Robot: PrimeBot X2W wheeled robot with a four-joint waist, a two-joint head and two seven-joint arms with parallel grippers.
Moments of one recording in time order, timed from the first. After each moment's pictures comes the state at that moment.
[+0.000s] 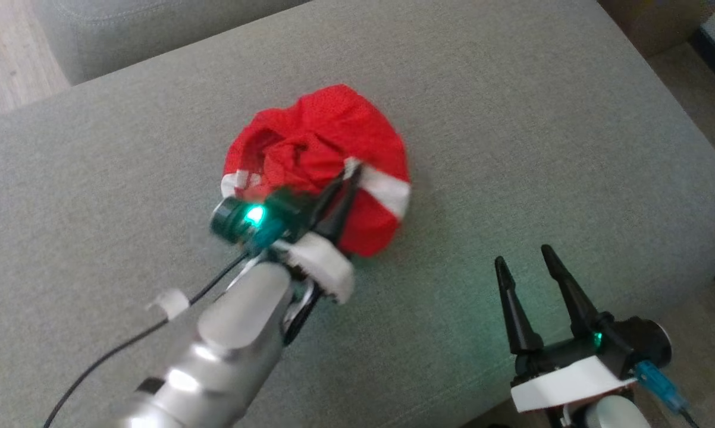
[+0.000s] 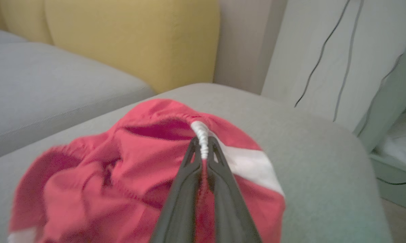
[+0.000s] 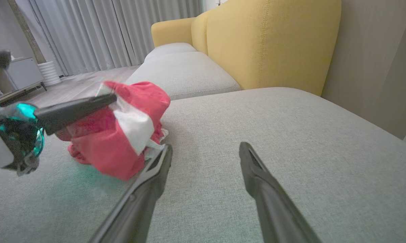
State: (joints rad) left arm -0.68 0.05 -0.79 0.77 -0.48 -0.06 -0.23; right arm 0.05 -0.04 0.19 0.11 0.12 0.13 -0.26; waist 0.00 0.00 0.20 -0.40
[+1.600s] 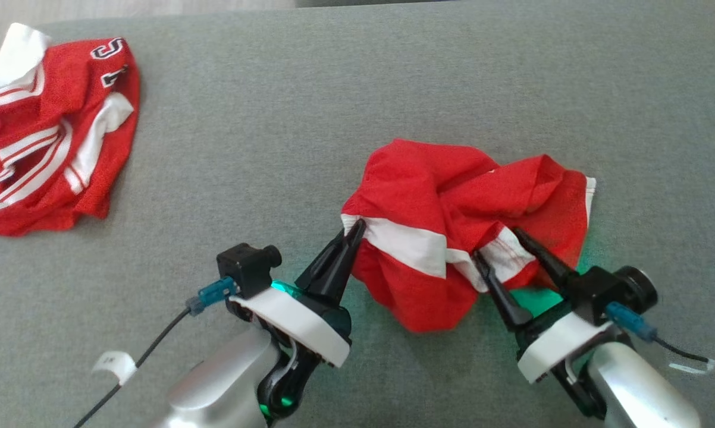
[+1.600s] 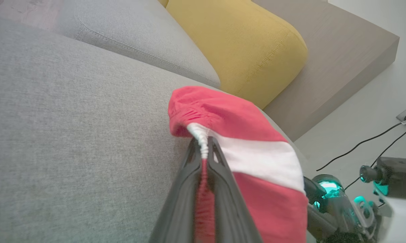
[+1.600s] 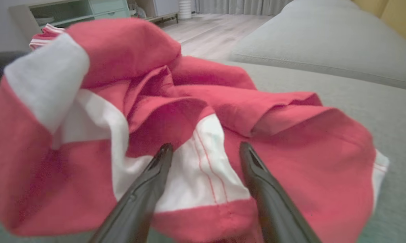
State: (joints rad) left arm -0.50 0.22 -0.97 0.38 -1.03 -0.12 -0.25; right arm -0.22 -0.28 0.47 0.40 0.23 0.13 -0.26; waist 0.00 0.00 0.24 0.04
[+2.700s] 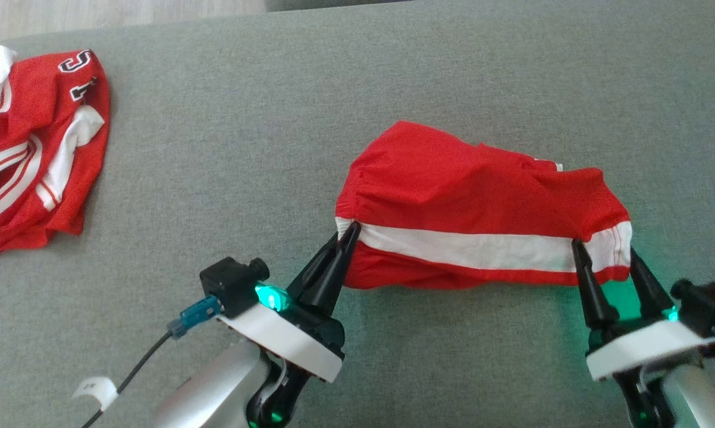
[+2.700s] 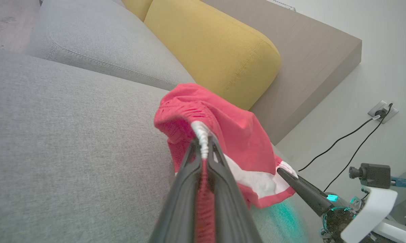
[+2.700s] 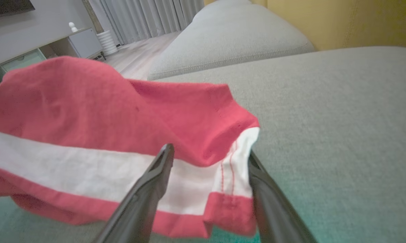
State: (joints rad) left arm -0.41 0.25 -0.87 0.24 -0.90 -0.13 -0.25; right arm -0.08 -0.30 0.22 0.33 0.46 0.13 -0.26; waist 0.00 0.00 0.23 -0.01
